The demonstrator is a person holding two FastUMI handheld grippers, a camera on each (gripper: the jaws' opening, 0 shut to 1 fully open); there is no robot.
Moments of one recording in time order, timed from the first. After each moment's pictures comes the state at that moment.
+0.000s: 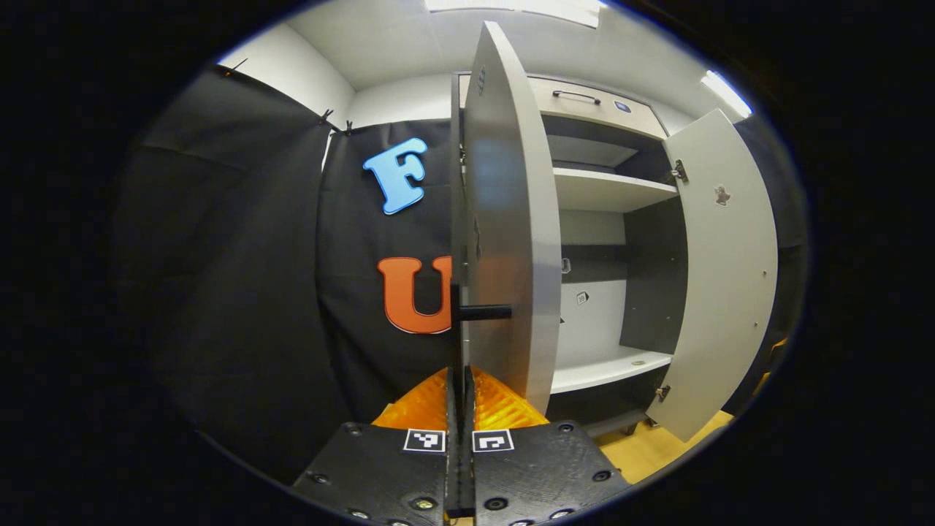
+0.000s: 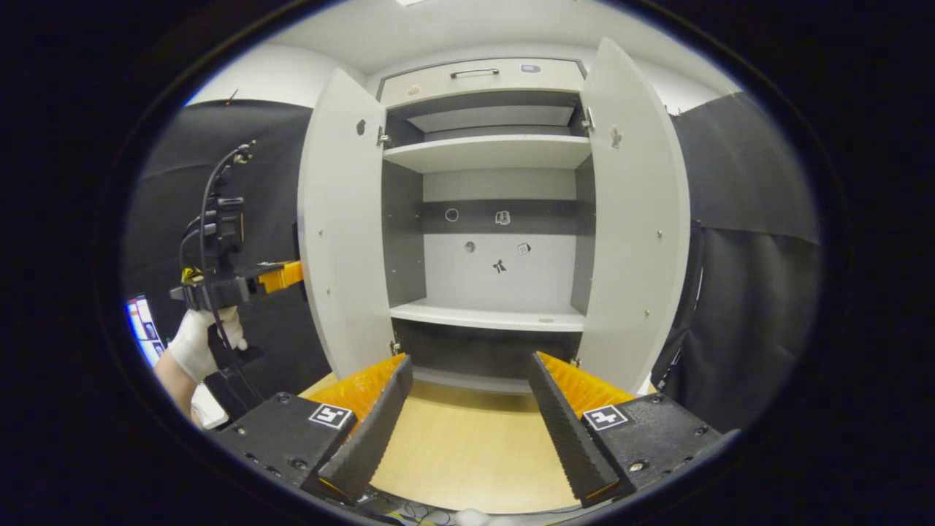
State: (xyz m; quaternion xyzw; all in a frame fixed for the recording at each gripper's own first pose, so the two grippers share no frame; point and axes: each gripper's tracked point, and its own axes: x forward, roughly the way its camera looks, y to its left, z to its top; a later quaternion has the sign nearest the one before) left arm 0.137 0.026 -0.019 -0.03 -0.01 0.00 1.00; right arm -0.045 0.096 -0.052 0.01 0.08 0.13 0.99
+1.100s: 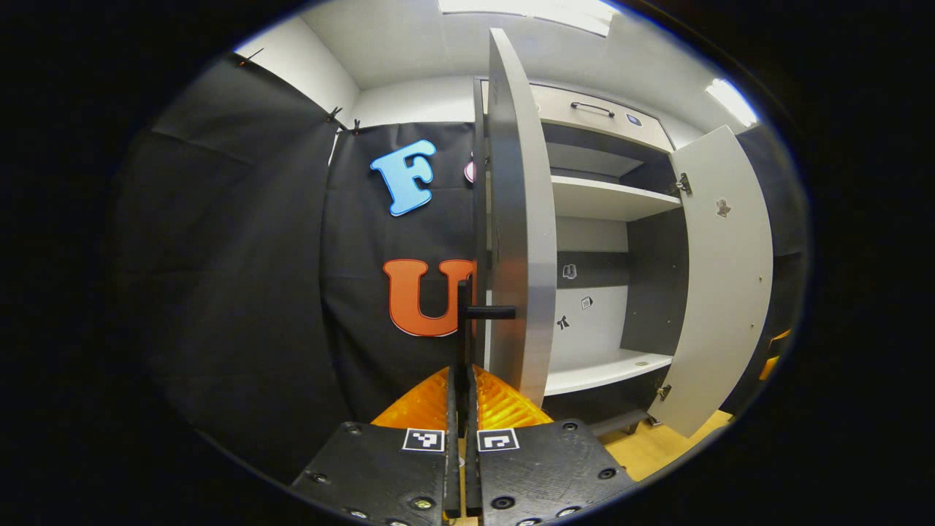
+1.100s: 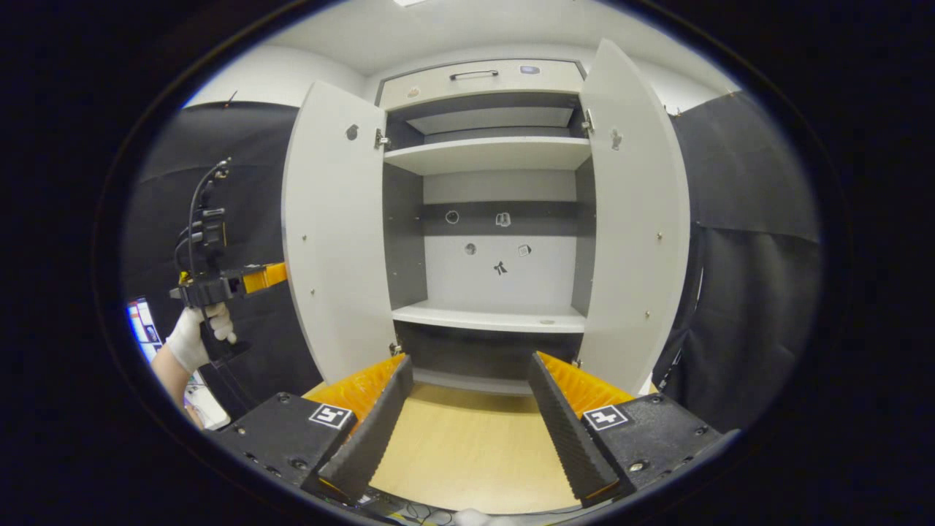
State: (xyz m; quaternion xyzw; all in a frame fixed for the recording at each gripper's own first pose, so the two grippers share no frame) left arm 0.125 0.051 -0.025 -0.04 -0.01 -0.02 1.00; right arm -0.045 0.091 -0.045 0.01 0.08 0.13 0.99
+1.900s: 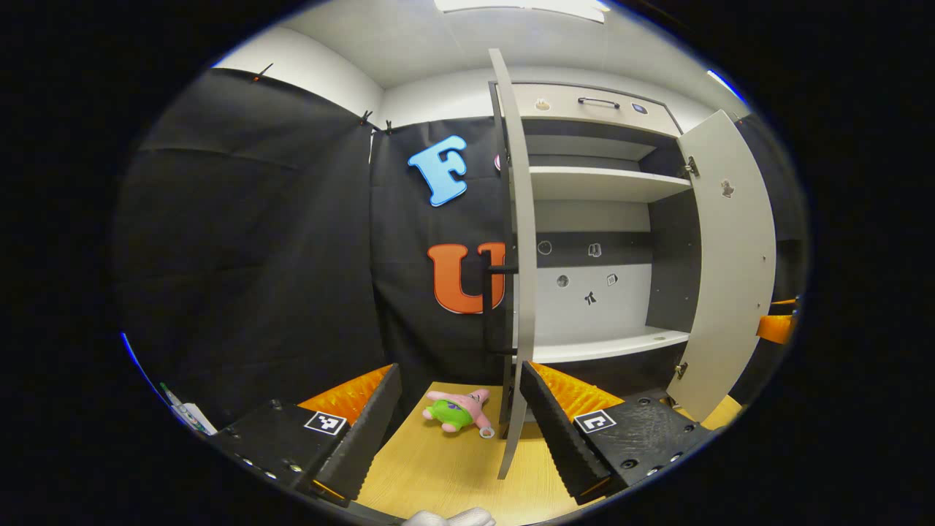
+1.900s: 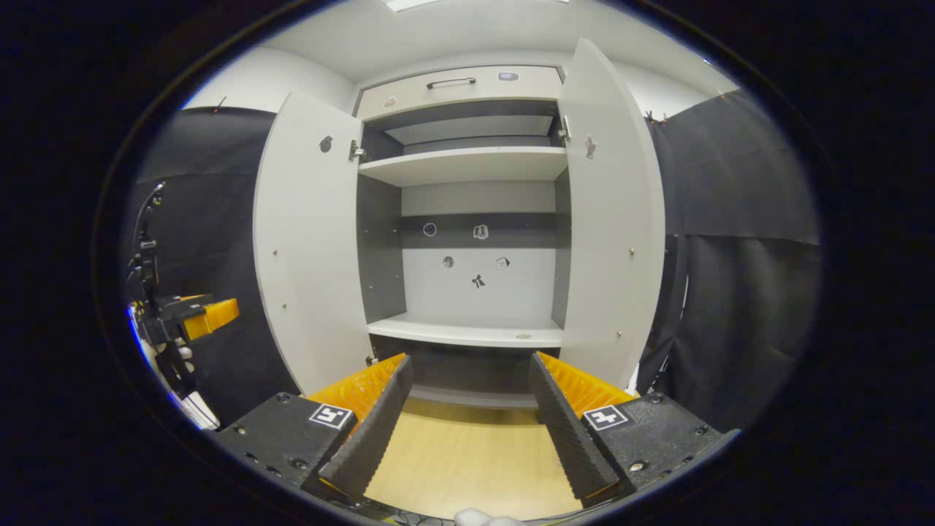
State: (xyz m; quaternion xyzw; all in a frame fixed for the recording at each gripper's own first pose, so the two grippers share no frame) left arm 0.038 0.057 -0.034 -0.01 0.02 0.07 1.00; right arm -0.022 0.058 -0.033 0.01 0.06 0.10 0.99
